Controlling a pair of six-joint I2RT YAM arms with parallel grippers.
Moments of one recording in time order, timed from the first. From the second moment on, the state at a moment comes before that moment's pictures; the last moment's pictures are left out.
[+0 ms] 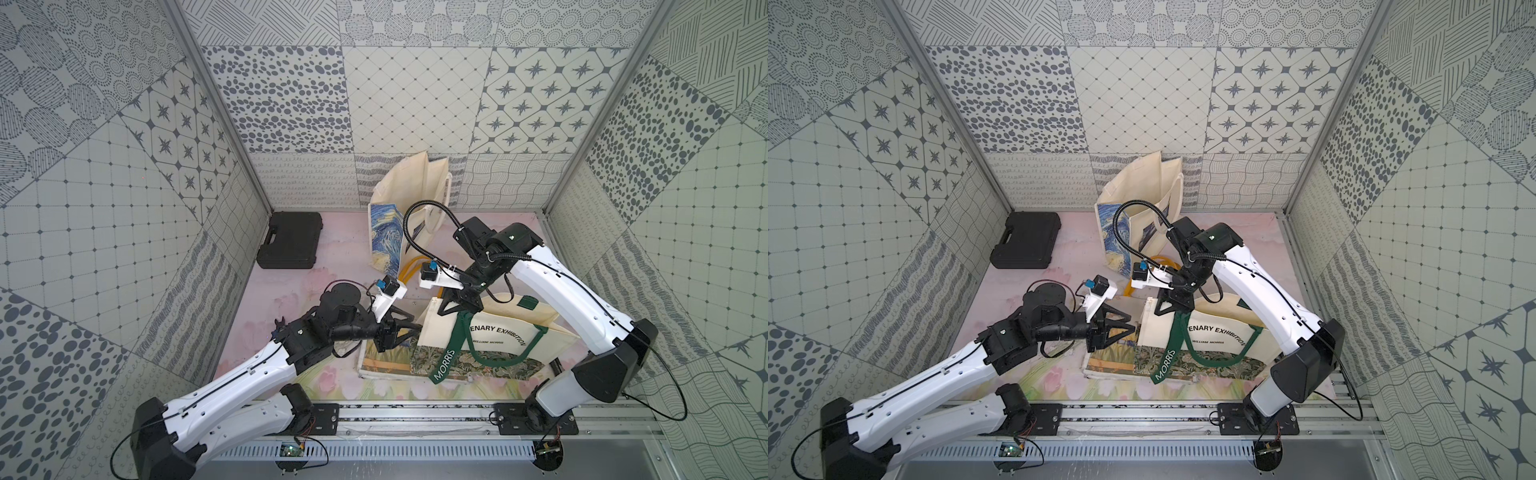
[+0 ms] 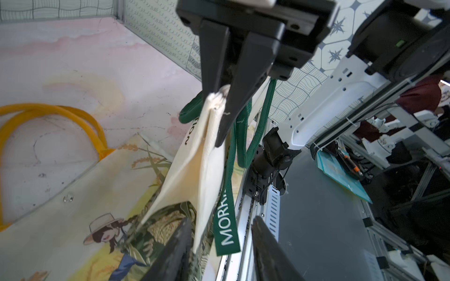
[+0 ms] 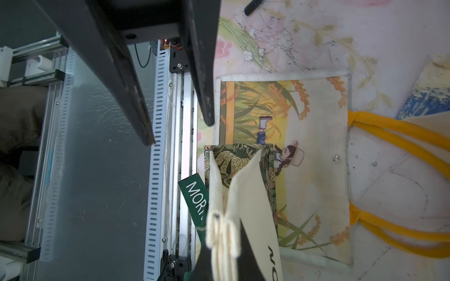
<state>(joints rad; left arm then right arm) -0.86 0.91 0.72 -0.17 0.54 -0.23 0.64 1.58 1.69 -1.50 -0.64 -0.84</state>
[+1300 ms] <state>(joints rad) -0.86 1.04 0.77 -0.08 0.44 0.12 0.60 1.58 1.61 -1.39 -0.72 -0.86</state>
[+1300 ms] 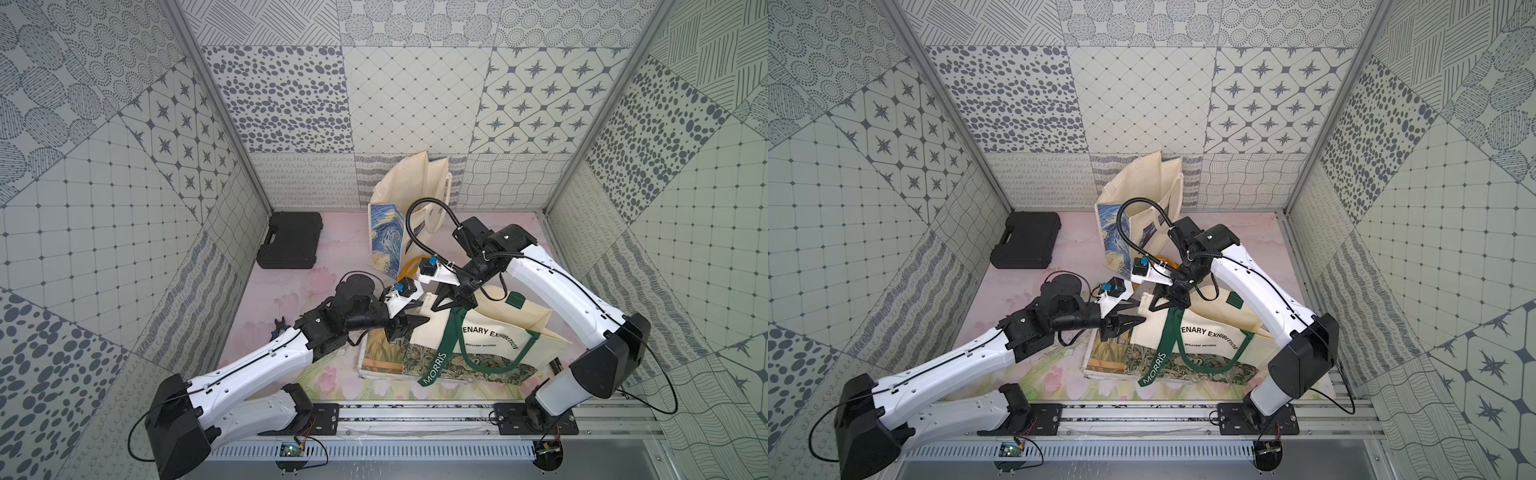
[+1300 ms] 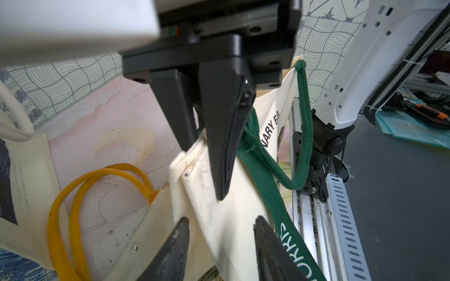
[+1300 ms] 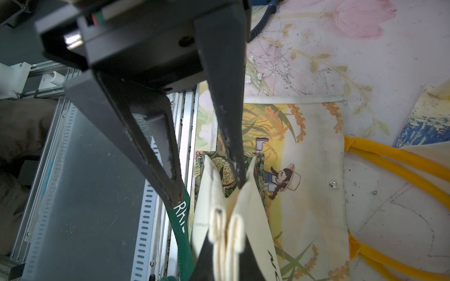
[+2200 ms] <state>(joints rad) -0.85 1.16 0.80 0.00 0.50 0.13 0.61 1.57 1.72 -1.35 -0.74 -0.80</state>
